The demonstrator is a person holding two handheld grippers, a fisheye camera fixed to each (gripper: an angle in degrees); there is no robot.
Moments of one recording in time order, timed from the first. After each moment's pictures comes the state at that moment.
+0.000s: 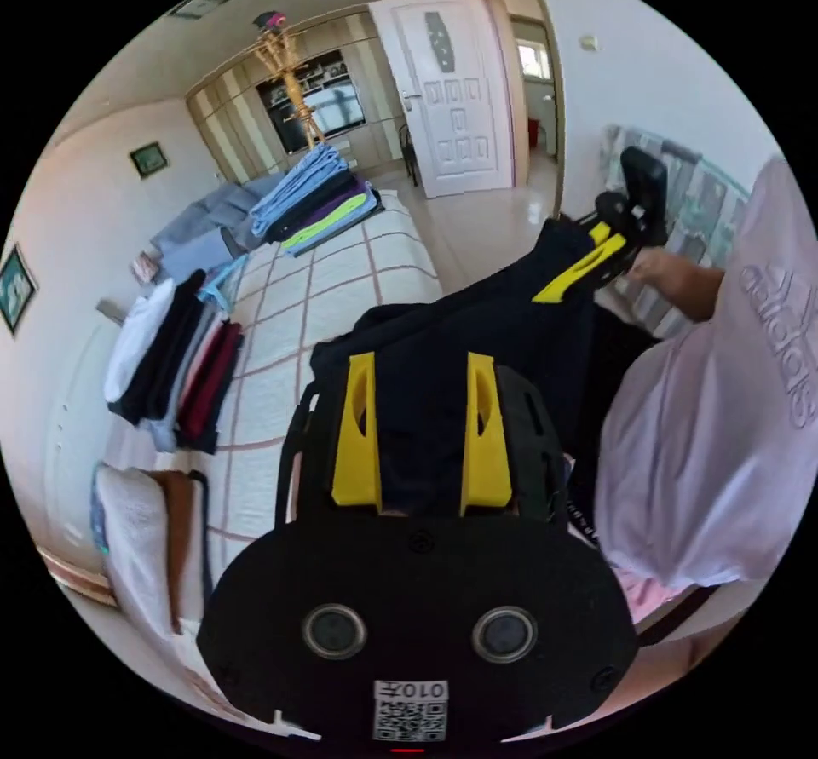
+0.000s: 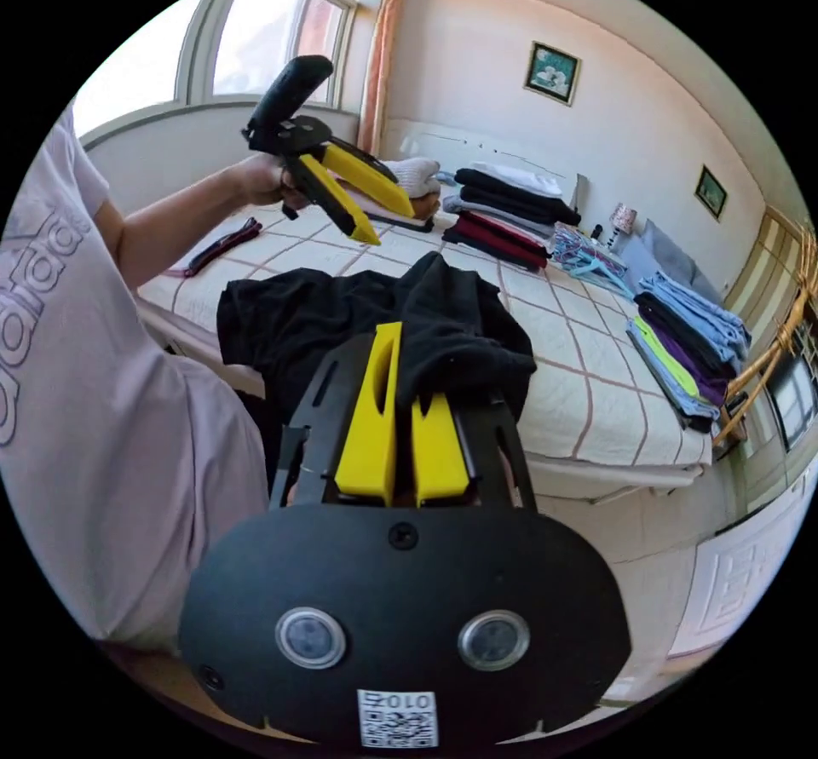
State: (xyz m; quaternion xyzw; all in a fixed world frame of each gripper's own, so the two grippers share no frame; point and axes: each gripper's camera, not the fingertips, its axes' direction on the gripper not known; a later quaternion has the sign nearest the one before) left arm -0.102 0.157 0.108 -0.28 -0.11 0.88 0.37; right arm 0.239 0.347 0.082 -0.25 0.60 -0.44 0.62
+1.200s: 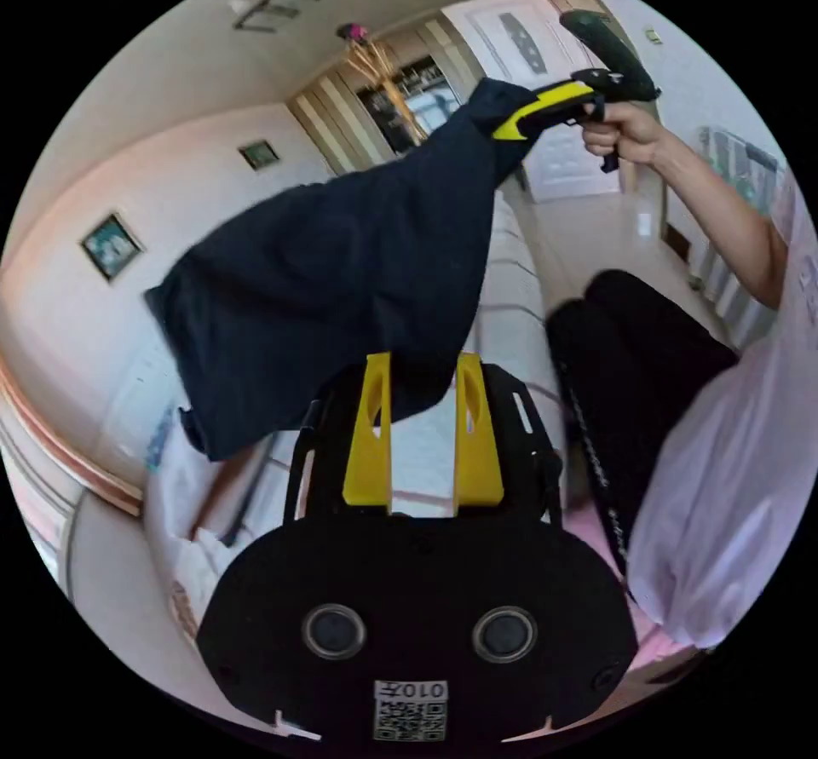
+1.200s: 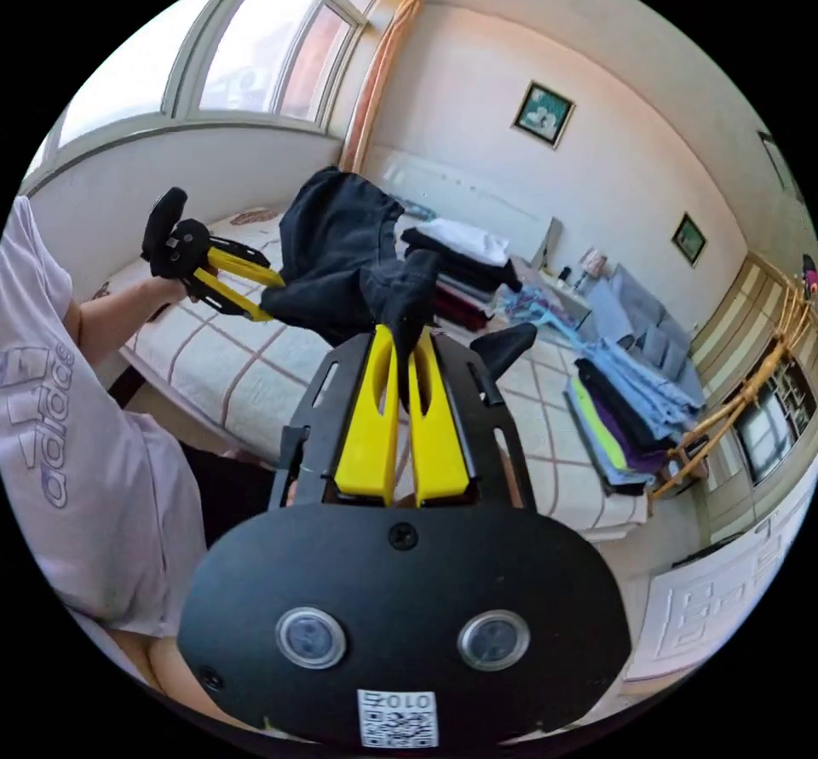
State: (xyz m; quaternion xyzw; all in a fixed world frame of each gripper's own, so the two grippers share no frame) left arm -0.130 0.151 0.007 -0.21 -0.21 0.84 0.46; right arm 0.161 0.241 0.155 -0.24 0.61 -0.45 0.60
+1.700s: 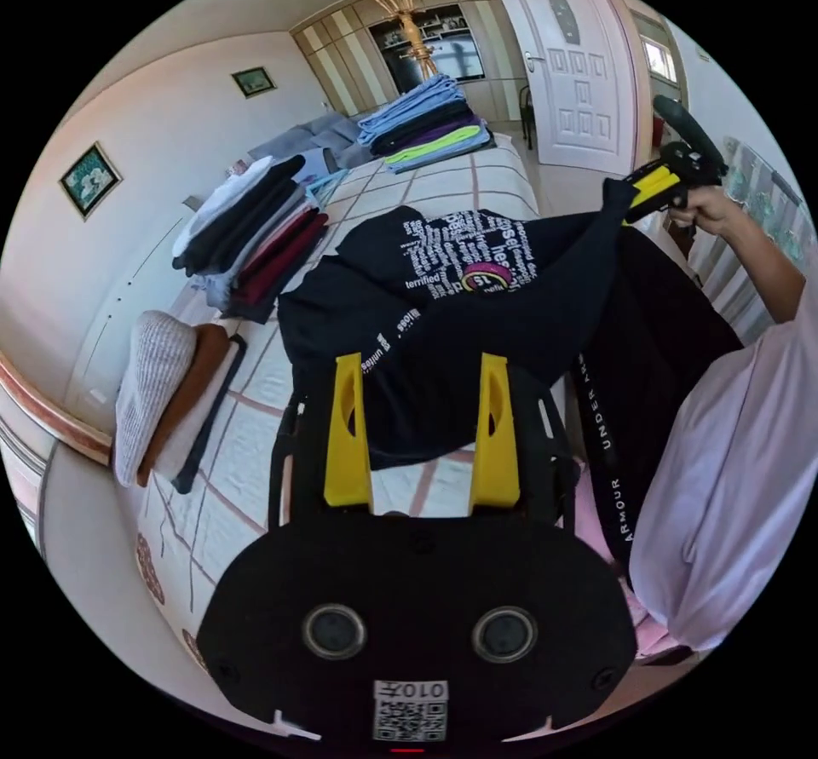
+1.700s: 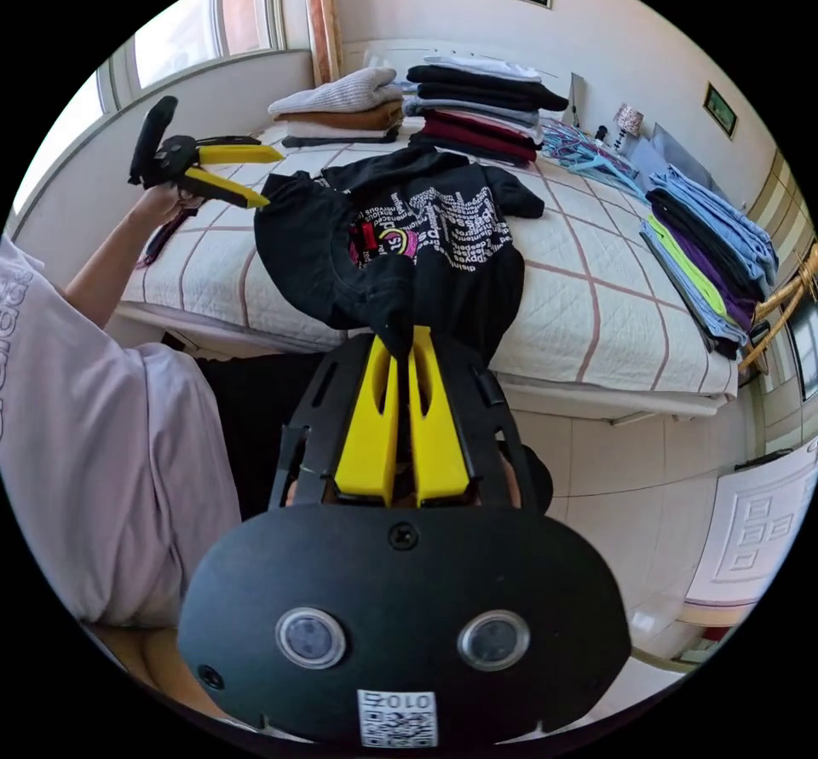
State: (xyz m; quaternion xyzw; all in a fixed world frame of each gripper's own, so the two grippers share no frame) left arm -0.182 0.103 0.080 -0.21 -0.25 0.81 0.49; right arm 0.260 0.258 0.107 -0.30 0.66 -0.28 0.64
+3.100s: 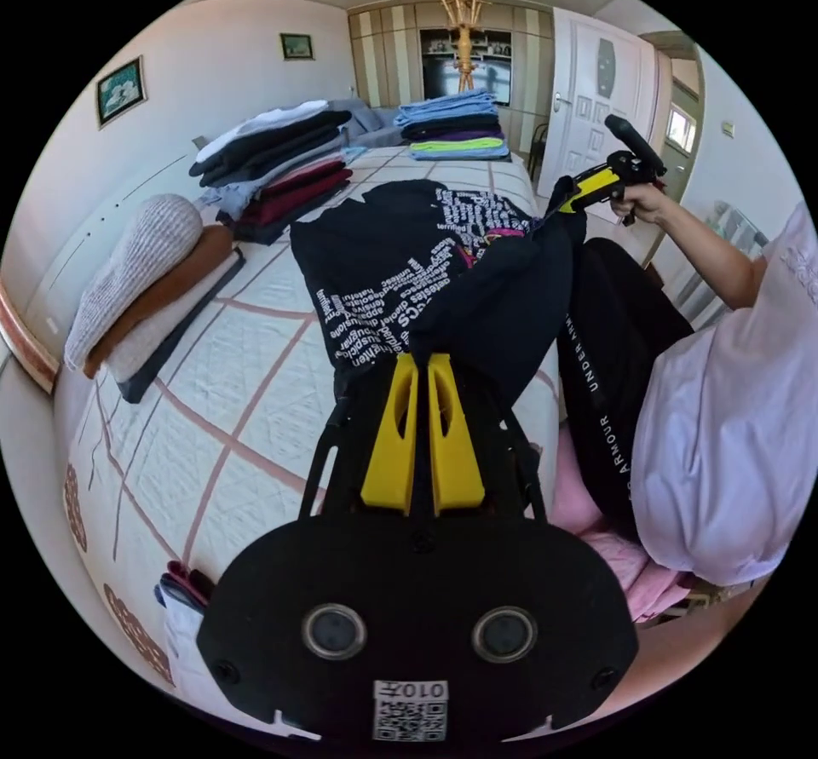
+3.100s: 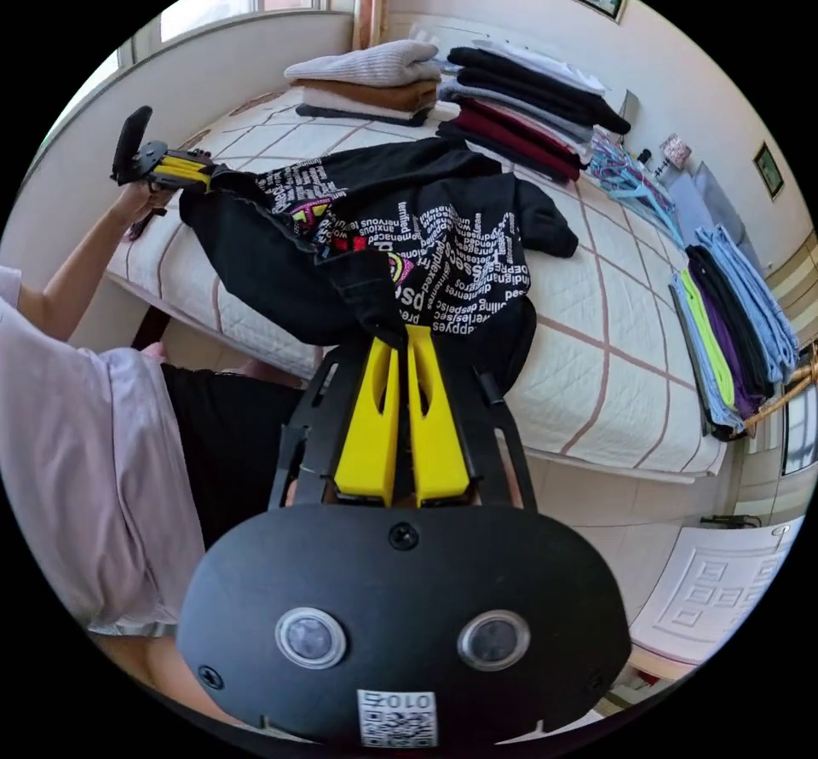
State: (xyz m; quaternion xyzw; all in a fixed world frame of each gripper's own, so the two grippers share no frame) left arm -0.347 0.000 0.096 -0.25 -0.25 0.74 0.58; right arm 0.302 0.101 0.199 -0.38 0.65 -0.29 0.59
